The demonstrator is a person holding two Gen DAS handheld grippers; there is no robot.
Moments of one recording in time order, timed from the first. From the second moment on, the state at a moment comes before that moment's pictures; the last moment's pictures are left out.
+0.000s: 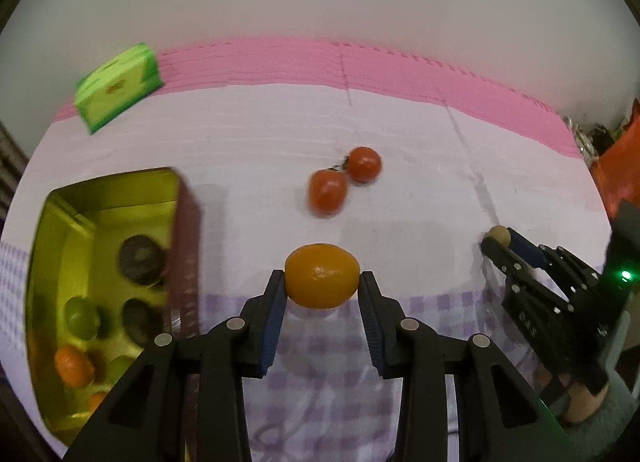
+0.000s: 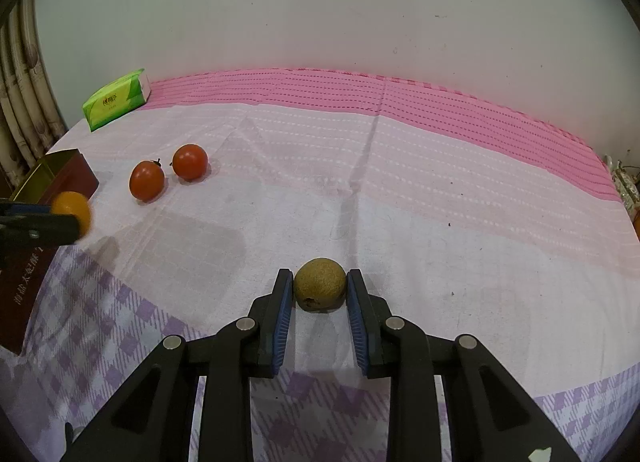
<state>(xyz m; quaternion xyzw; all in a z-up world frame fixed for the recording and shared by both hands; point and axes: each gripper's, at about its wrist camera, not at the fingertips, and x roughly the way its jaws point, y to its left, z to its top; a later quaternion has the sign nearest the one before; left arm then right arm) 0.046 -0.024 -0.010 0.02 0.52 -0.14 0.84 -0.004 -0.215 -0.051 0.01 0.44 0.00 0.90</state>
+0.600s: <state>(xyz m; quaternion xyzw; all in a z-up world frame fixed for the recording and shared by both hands) 0.015 0.103 0.017 -0.02 0.52 -0.04 0.85 -0.002 -0.217 -0.051 0.01 0.44 0.00 0.90</state>
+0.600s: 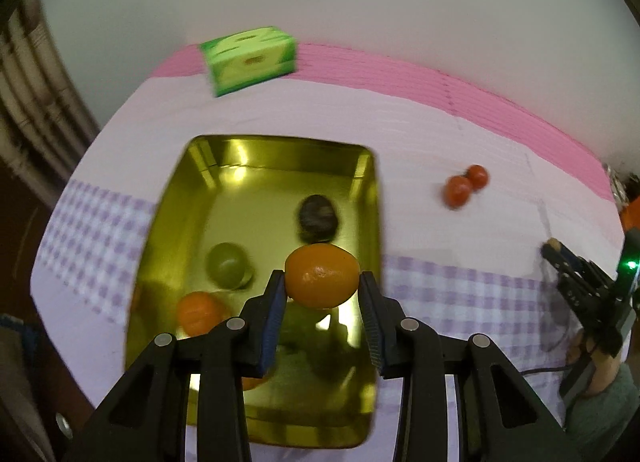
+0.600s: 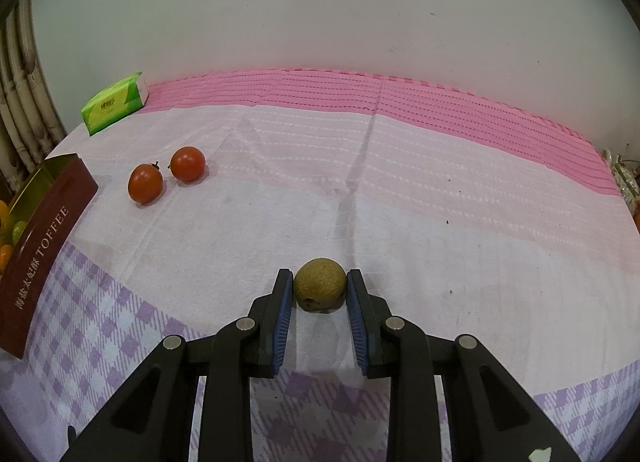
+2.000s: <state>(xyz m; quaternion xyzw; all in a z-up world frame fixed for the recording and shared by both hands) 0.021 0.142 -0.025 -0.01 0.57 -0.02 0.82 0.001 -0.217 -0.052 0.01 0.44 -0.01 0.90</state>
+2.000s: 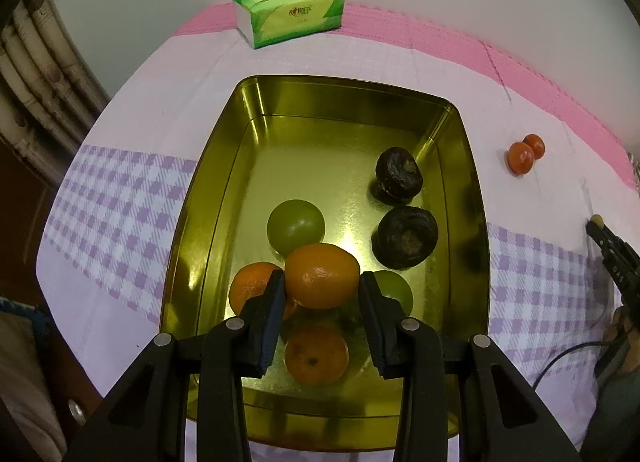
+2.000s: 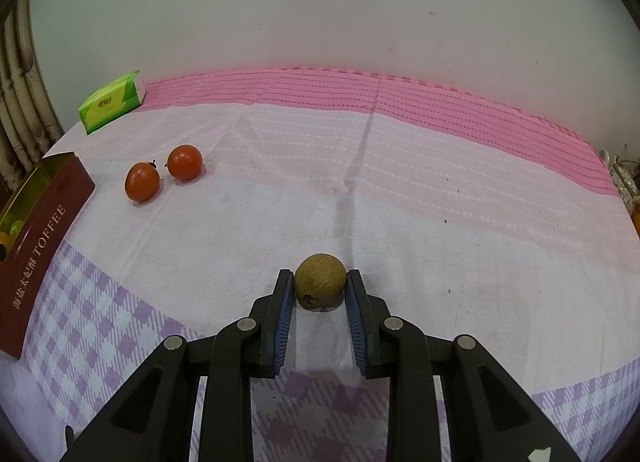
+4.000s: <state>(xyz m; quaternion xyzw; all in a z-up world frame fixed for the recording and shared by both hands) -0.025 0.233 0.022 -0.08 0.46 0.11 0.88 0.018 0.026 0.020 -0.03 0.43 0.26 0.86</state>
